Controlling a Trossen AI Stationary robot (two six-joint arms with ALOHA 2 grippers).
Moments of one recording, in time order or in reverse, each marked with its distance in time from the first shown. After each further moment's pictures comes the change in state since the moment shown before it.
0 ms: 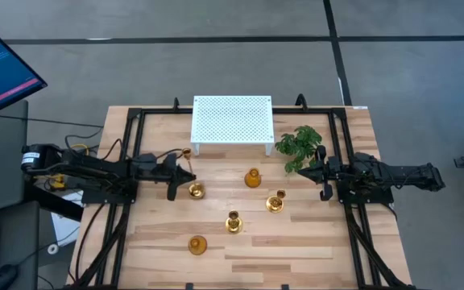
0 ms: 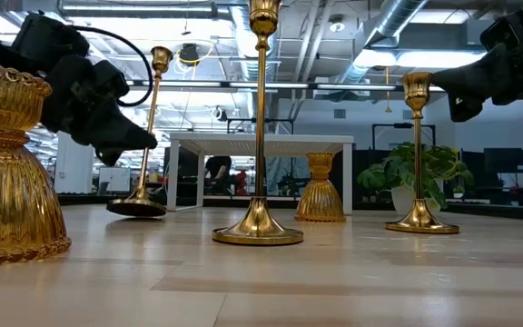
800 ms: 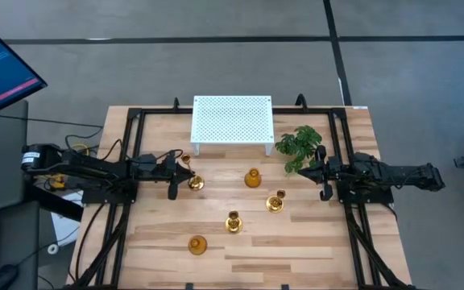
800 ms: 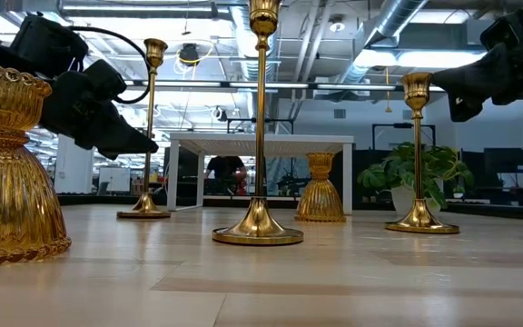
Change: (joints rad) left arm 0.000 0.001 -0.020 0.003 -0.093 0.175; right arm 0.000 0.000 0.000 0.000 0.000 0.000
